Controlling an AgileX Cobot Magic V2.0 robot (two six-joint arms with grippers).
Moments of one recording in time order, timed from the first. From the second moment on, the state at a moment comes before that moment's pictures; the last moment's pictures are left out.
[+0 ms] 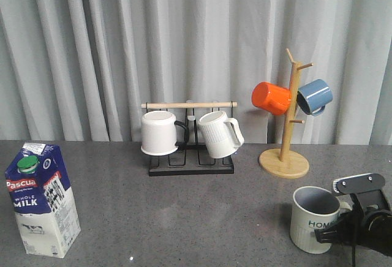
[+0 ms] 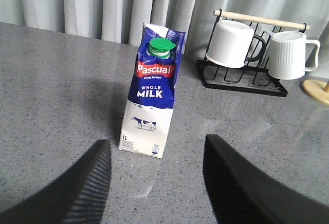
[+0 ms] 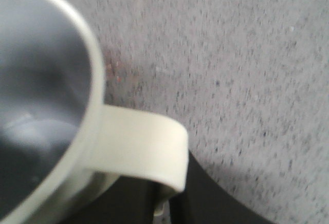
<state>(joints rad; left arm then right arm) 0.04 0.43 -0.60 -0.11 0.53 -0.09 -0.04 1.77 -0.94 -0.05 -0.10 -0.13</state>
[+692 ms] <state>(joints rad) 0.04 0.43 -0.60 -0.11 0.53 -0.09 0.22 1.60 -0.94 -0.04 -0.04 -0.08</state>
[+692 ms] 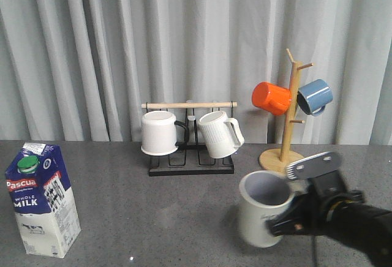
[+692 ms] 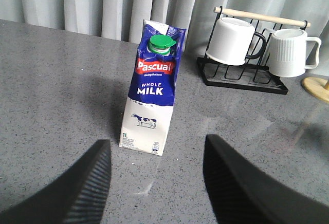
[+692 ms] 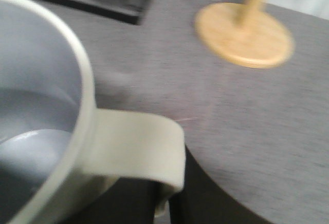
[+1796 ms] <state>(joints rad) 0.04 0.43 -0.60 -0.11 0.57 -0.09 0.35 1.83 -1.17 0.01 0.27 -0.08</state>
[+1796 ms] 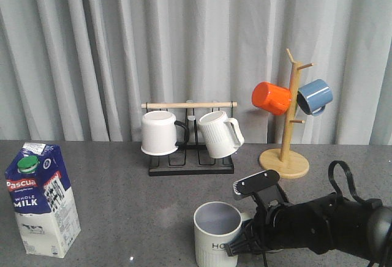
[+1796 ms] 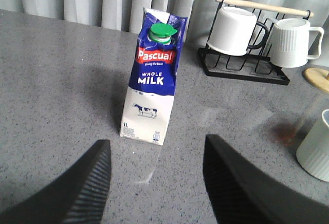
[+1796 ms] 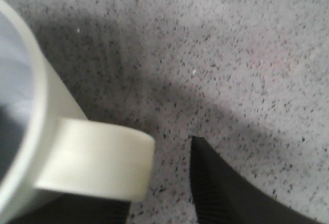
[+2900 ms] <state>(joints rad) 0.04 0.43 -0.60 -0.11 0.58 -0.09 0.35 1.37 -1.15 0.19 0.70 -0.24</state>
